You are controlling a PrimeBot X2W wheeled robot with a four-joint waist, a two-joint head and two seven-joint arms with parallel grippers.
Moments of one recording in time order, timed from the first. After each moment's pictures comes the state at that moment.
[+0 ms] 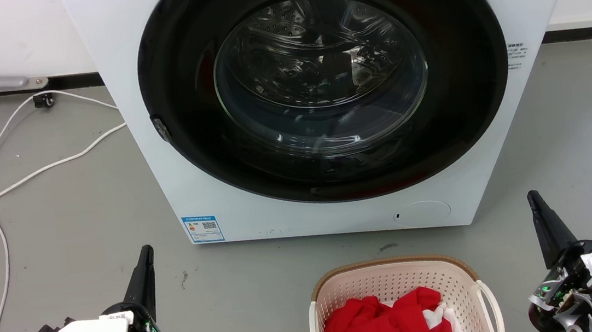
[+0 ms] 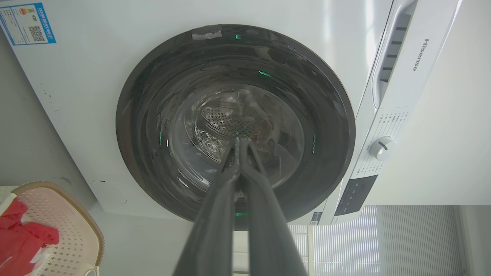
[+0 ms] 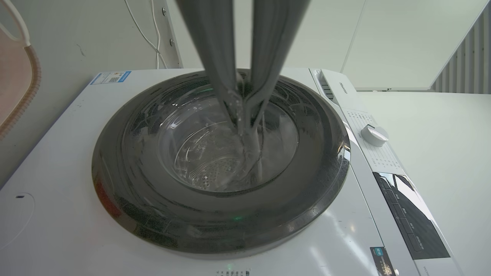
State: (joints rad) left arm -0.10 0.05 0.11 0.25 -1.62 -0.13 0.11; right arm -0.10 -0.05 -0.11 0.24 1.61 0.13 0.11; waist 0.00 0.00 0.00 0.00
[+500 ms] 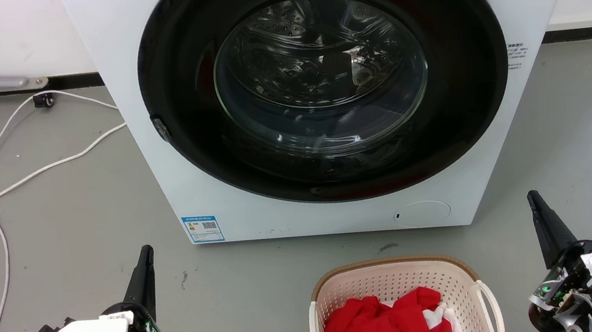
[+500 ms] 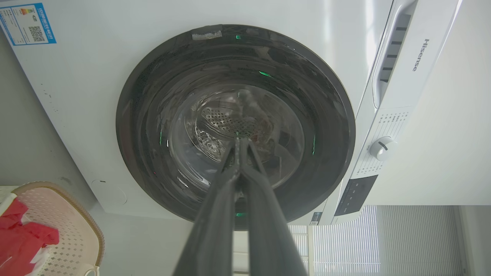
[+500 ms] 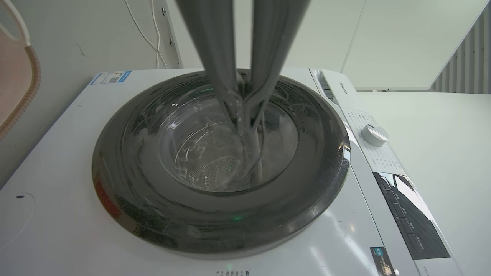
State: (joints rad) left arm -0.10 0.05 0.11 0.25 -1.62 -0.13 0.11; right arm -0.10 -0.05 -0.11 0.24 1.61 0.13 0.12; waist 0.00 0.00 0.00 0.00
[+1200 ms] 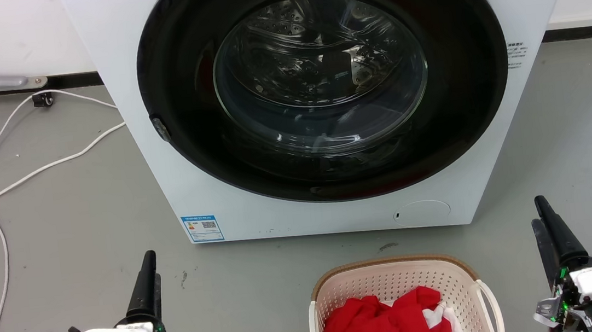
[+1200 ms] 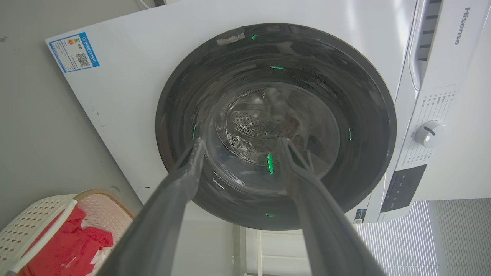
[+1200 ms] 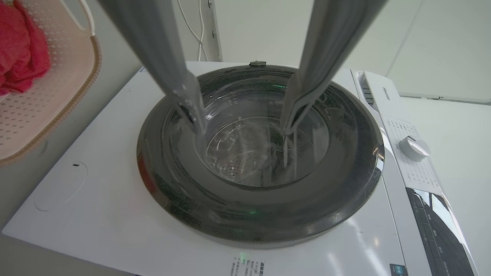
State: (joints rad) left arm -0.06 0.05 0.09 0.24 -1.47 -0.11 0.06; right arm -0.06 -0.05 -0.12 0.24 1.45 0.13 0.07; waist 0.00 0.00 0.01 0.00
